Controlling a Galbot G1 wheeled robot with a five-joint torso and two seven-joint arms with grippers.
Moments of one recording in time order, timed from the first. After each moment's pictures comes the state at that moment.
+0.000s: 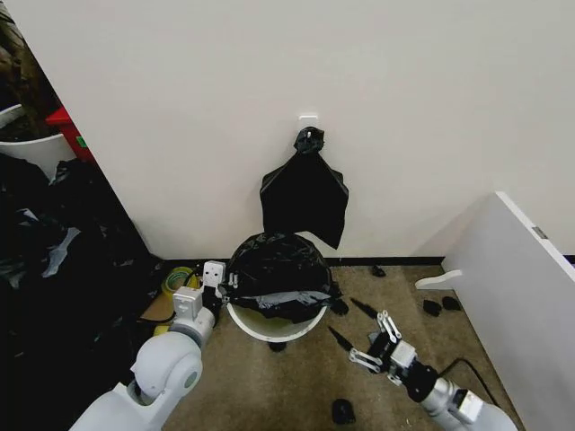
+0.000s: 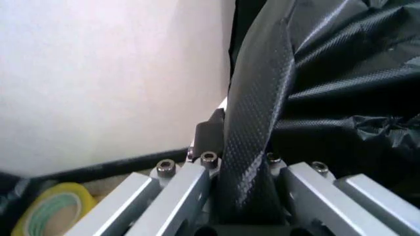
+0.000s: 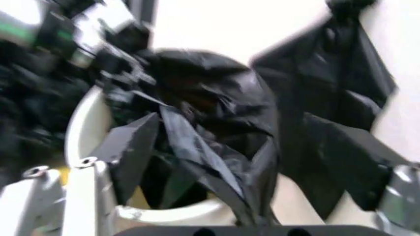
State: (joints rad) left arm 1.25 -1.02 -0.19 -2.09 -0.48 0.33 -0.32; right arm -1.62 0.99 0.37 2.01 0.14 0.48 -0.25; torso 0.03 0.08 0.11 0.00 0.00
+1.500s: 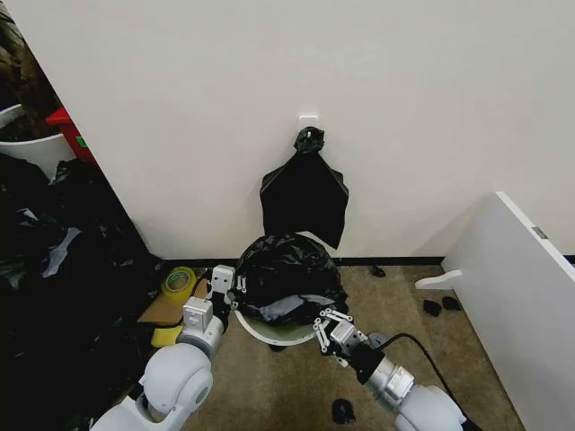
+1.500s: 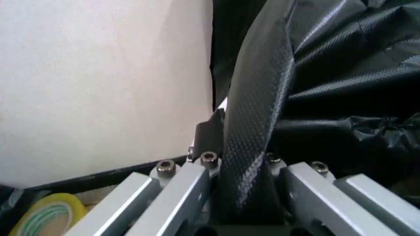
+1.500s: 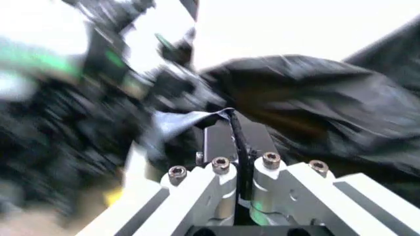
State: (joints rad) left arm 1.29 -1.06 -0.18 -2.15 -0.42 0.33 -0.32; right arm -1.45 1.03 0.13 1.99 0.22 0.41 -0.35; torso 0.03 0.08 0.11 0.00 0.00
